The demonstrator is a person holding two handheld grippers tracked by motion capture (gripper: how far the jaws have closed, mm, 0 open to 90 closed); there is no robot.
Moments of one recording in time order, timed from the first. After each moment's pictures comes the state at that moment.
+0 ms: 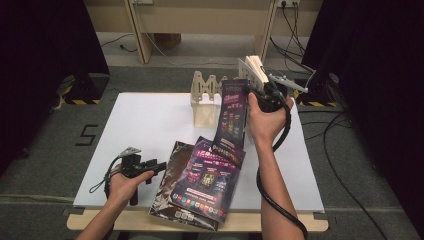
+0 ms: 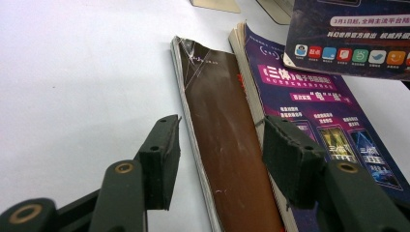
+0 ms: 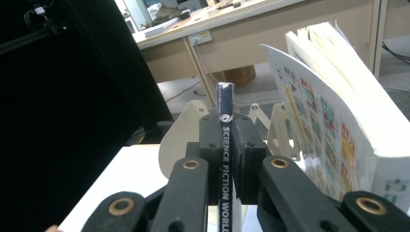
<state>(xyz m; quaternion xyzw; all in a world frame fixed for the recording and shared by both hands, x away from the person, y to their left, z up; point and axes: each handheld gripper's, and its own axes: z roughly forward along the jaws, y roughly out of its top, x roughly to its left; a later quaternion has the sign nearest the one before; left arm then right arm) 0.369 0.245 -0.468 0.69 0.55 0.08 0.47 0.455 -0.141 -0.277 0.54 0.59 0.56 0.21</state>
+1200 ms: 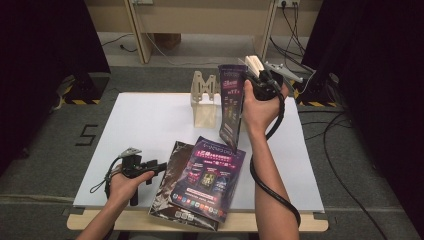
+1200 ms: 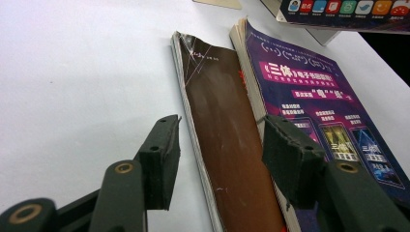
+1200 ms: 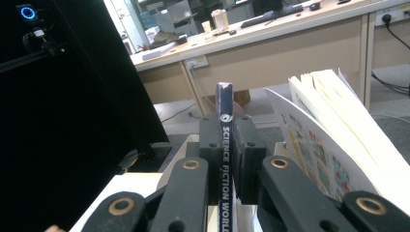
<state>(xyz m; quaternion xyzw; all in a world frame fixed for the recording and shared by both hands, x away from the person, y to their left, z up) 0.369 0.244 -0.471 0.69 0.55 0.07 0.47 0.477 -0.128 -0.262 0.53 0.57 0.58 0.25</state>
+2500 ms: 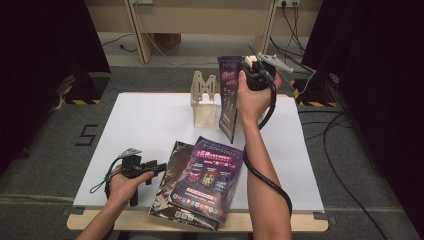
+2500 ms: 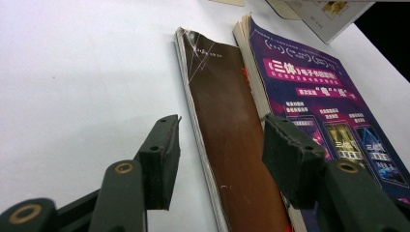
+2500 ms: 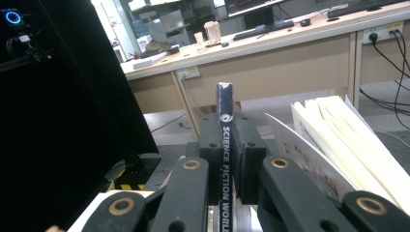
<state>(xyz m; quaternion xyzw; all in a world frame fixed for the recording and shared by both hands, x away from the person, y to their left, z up) 0.370 0.246 -0.474 0.69 0.55 0.07 0.47 0.505 -0.114 -0.257 0.53 0.56 0.57 0.28</state>
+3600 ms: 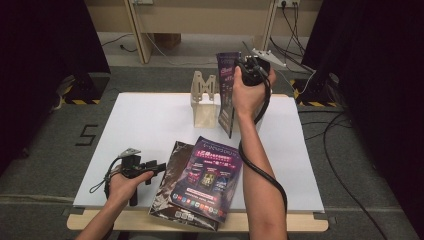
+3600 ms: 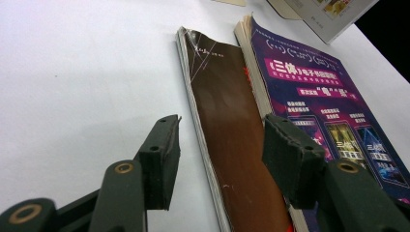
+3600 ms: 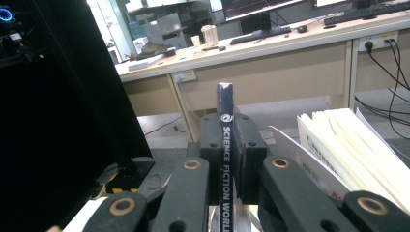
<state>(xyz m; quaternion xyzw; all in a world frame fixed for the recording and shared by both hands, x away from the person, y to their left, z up) 0.370 0.247 -0.475 0.69 0.55 0.07 0.47 0.522 -0.103 -0.258 0.52 0.56 0.57 0.30</state>
